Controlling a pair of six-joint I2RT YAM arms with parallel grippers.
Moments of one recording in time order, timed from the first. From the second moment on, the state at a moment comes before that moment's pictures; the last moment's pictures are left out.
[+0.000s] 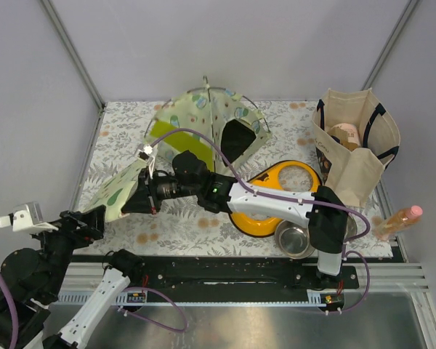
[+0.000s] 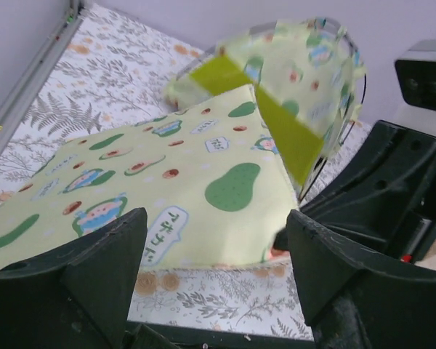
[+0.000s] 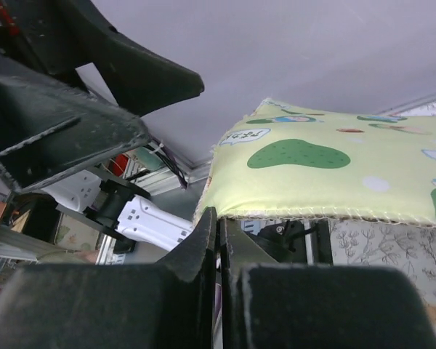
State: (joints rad) left arm -0.43 0.23 1.25 -1.19 -0.39 -0.49; right arm 1.20 1.87 1.57 0.28 -0.48 0.60
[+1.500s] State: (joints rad) left arm -0.43 0.60 0.36 -0.40 -0.20 -0.74; right arm 1.14 1.08 0.91 -0.63 0.49 0.48
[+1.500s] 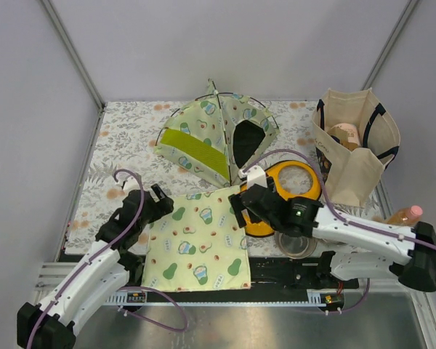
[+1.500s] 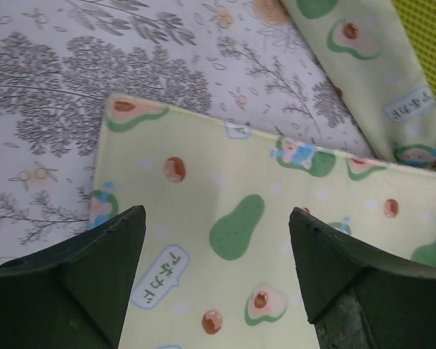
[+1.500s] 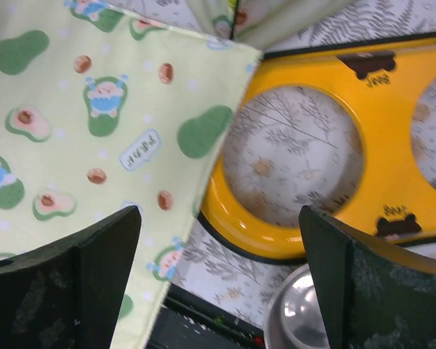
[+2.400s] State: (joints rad) left arm -0.49 0.84 0.33 -0.50 -0.40 -1.05; right arm 1.23 1.67 0.89 -0.18 0.33 0.90
